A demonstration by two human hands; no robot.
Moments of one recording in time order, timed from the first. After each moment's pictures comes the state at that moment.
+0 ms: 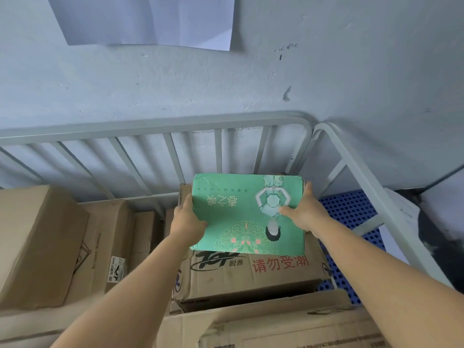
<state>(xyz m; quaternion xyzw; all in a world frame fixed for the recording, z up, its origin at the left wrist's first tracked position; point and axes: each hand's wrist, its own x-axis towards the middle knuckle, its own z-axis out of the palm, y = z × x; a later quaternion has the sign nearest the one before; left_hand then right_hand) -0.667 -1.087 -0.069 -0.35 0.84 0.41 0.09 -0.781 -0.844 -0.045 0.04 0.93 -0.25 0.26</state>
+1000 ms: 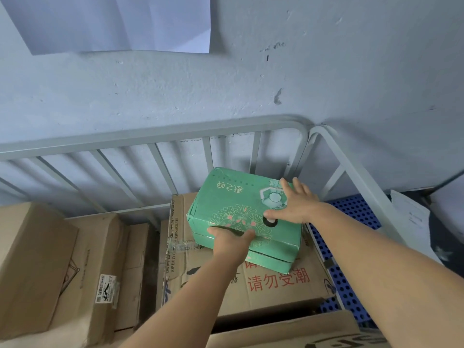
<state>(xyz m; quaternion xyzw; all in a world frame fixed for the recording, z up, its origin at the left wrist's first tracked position) -0.708 -0.979 -0.085 -0.46 0.65 0.59 0.13 -0.844 -0.846 -0.060 -0.15 0.94 -0.01 0.31</state>
